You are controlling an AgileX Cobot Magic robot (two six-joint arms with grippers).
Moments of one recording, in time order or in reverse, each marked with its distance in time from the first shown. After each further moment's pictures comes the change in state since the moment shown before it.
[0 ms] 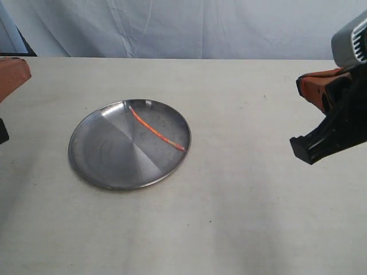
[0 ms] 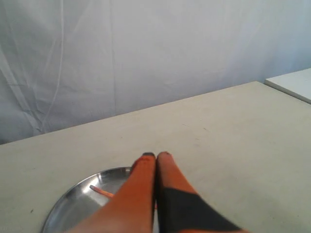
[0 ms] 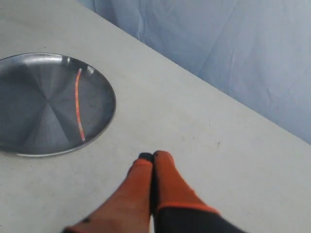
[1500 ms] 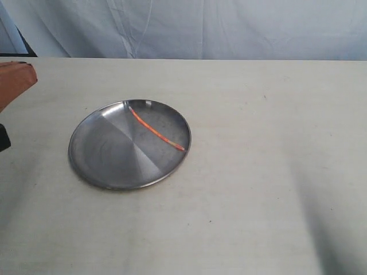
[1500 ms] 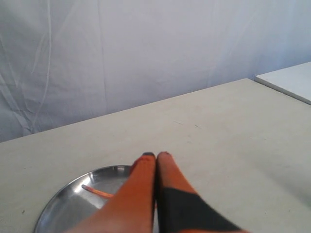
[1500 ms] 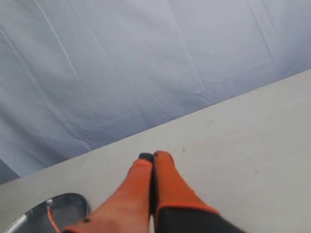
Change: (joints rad) left arm 0.000 0.000 0.000 0.002 -0.032 0.000; right arm -0.697 -0.820 0.621 0.493 -0.373 0.135
